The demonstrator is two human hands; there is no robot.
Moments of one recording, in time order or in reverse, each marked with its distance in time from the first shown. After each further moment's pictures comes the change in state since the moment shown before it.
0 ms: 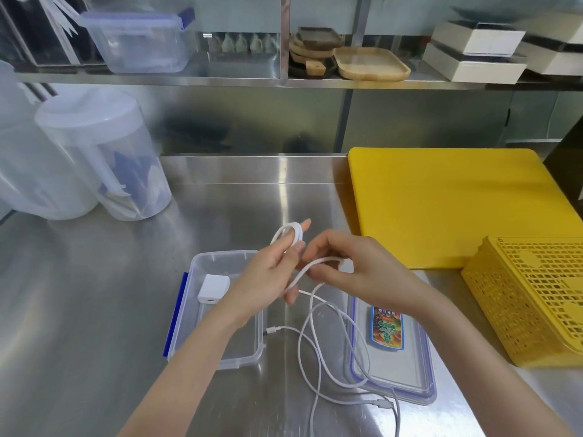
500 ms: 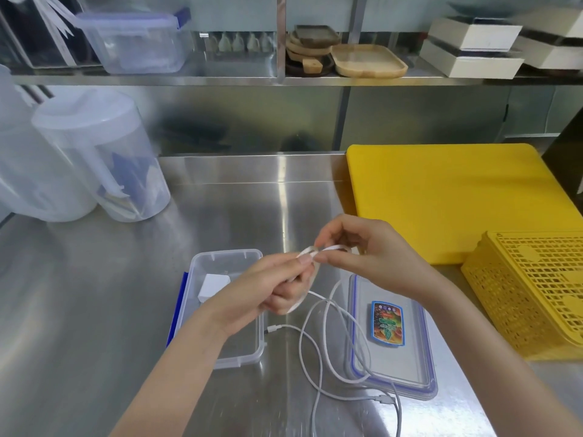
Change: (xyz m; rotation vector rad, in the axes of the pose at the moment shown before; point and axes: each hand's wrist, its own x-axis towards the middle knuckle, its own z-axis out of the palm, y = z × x) left_hand -0.009 0.005 -0.010 -0.317 -0.308 -0.147; right_hand 0.002 0.003 -0.012 0.164 0.074 -0.039
